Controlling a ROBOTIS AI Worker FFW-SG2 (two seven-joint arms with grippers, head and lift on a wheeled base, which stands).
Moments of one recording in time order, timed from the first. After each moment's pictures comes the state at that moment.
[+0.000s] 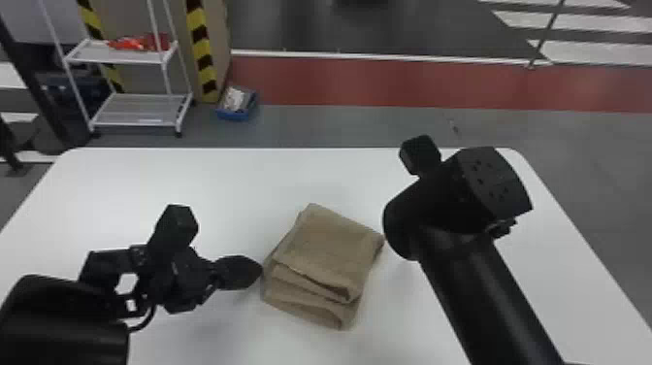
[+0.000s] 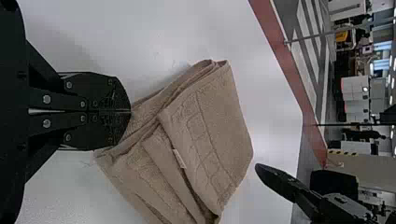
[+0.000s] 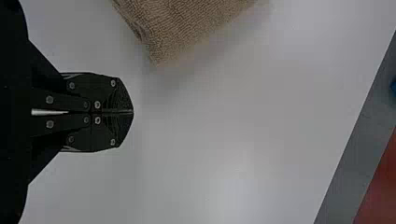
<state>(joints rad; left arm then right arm) 0.05 0.08 0.05 -1.73 -0.49 0.35 -1.18 -0.40 0.00 0.36 -1.59 1.08 1.56 1.08</state>
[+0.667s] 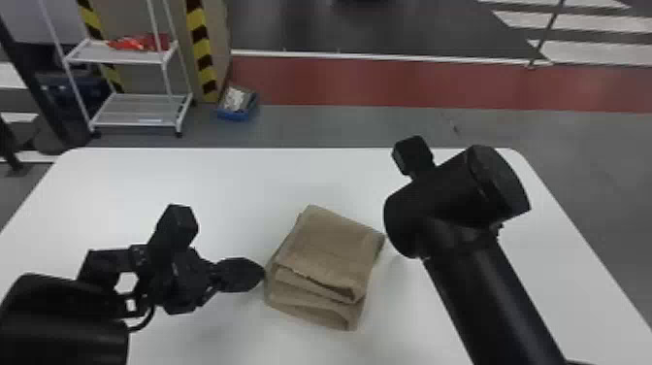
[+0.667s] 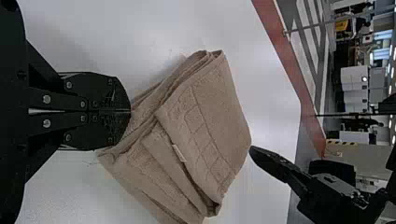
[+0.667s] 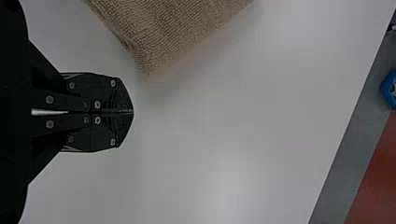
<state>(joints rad) 0.05 0.08 0.05 -1.74 -0.49 0.35 -1.22 -0.41 0.00 0.36 -1.62 0.87 1.56 0.88</state>
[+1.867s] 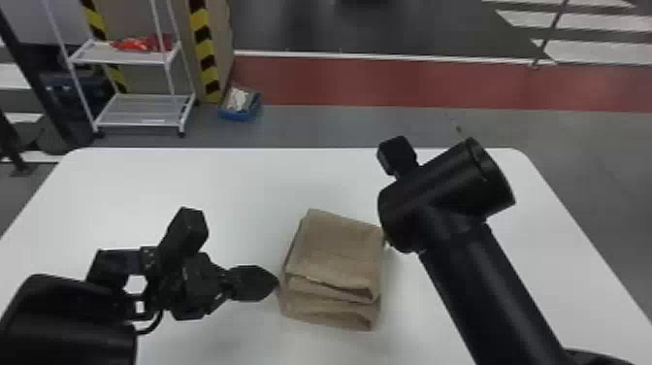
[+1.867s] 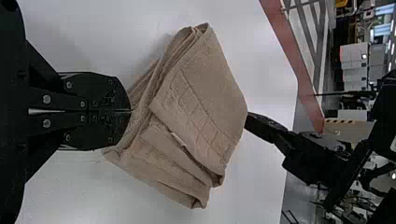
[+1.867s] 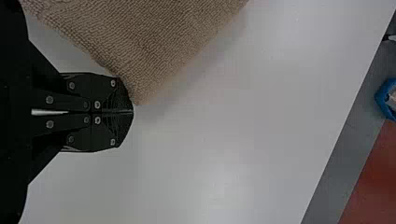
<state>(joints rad) 0.07 0.08 0.03 -1.78 -0.49 0.35 -1.30 -0.44 0.00 0.40 -1.59 0.66 1.56 0.67</state>
